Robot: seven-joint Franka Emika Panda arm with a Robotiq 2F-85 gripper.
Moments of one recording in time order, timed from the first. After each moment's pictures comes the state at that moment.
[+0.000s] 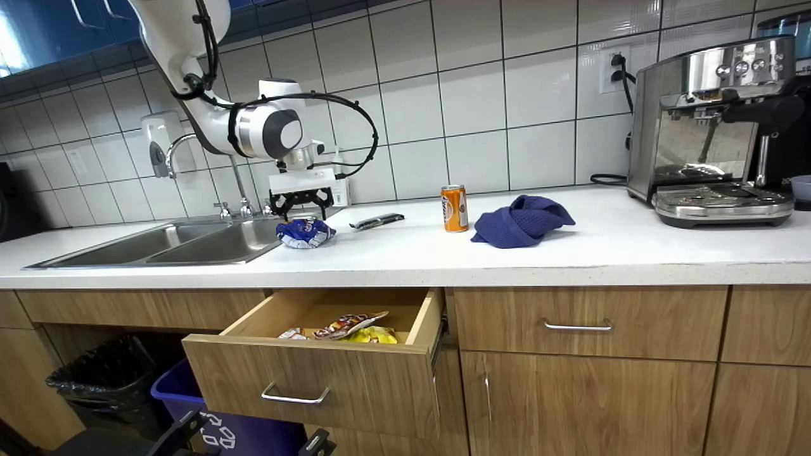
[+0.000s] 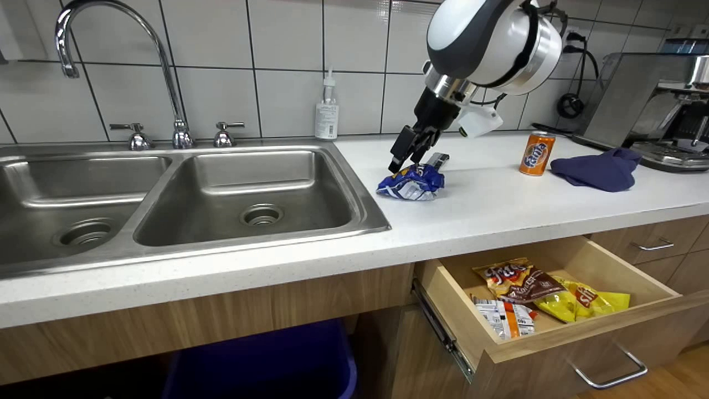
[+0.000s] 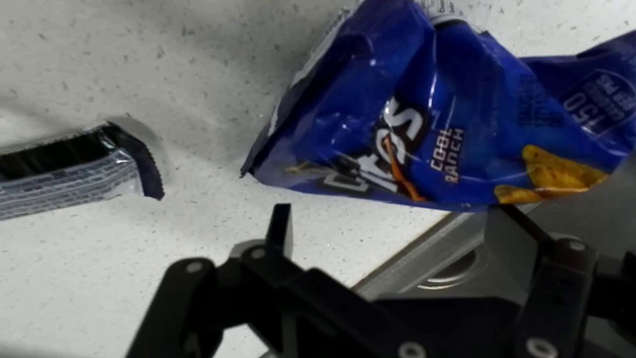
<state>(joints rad) 0.02 0.53 0.24 -1.86 0.16 2.72 -0.65</state>
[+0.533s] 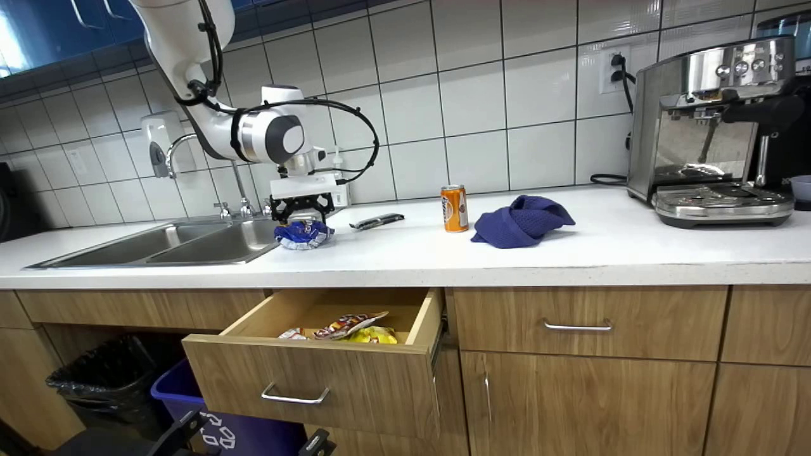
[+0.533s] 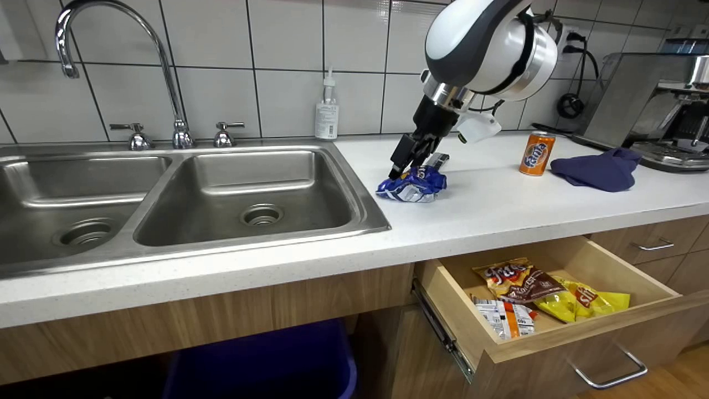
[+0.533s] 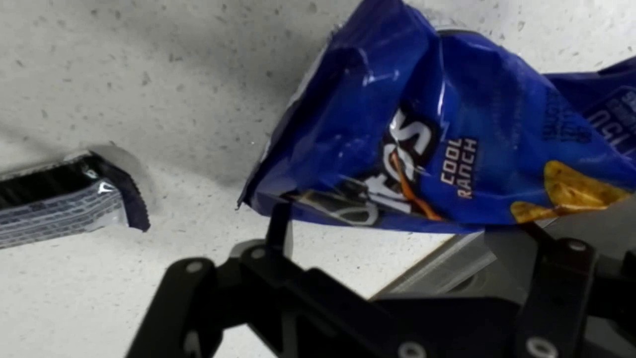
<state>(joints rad) 0.02 0.55 0.24 -1.85 0.14 2.69 -0.64</state>
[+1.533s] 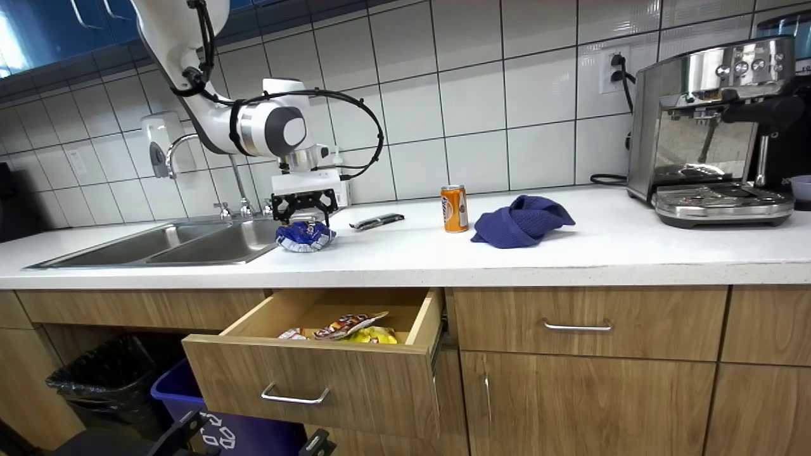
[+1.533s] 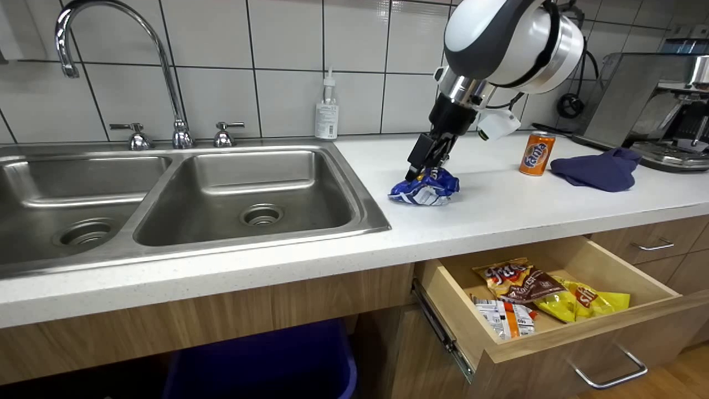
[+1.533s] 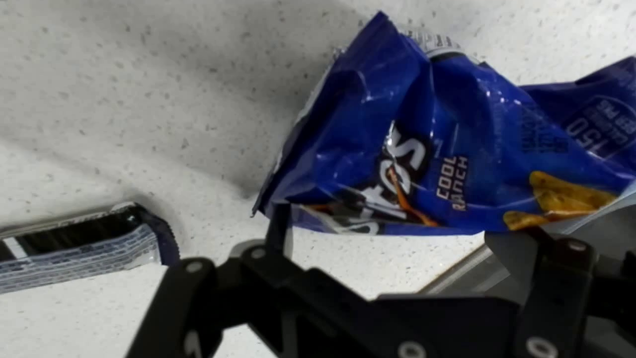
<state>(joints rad) -0.01 0.47 0.24 -1.94 0.14 2.66 -0.66</state>
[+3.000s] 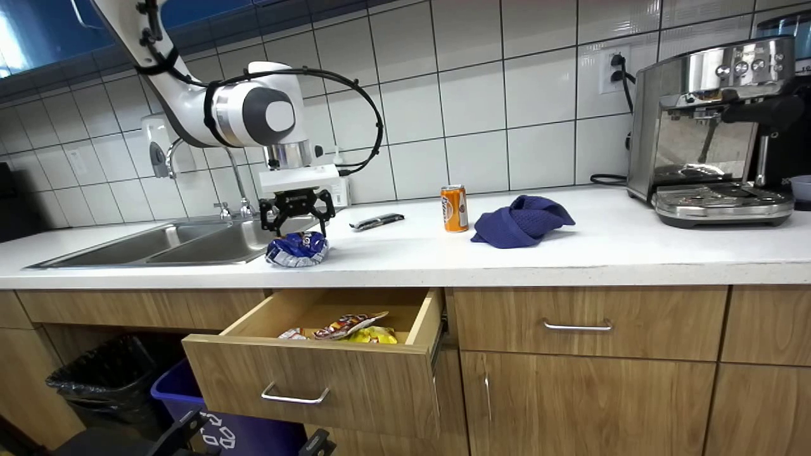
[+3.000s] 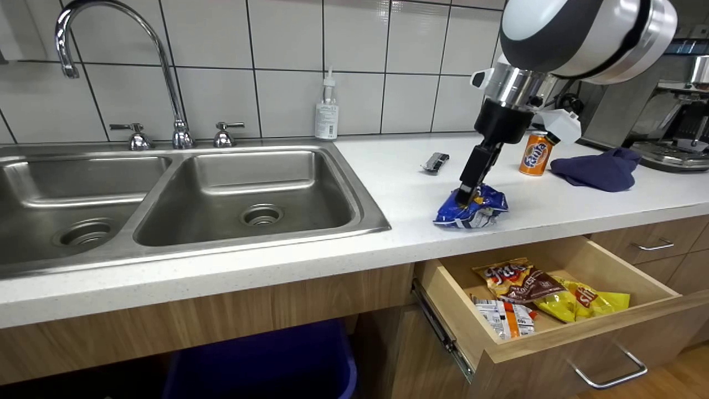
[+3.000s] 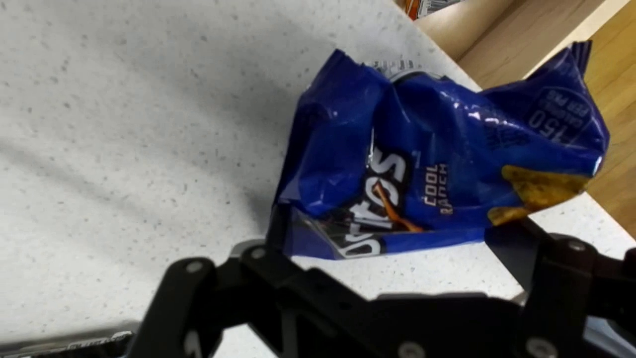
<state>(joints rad) -0.05 0.25 0.22 -2.23 0.14 2.60 -0.75</state>
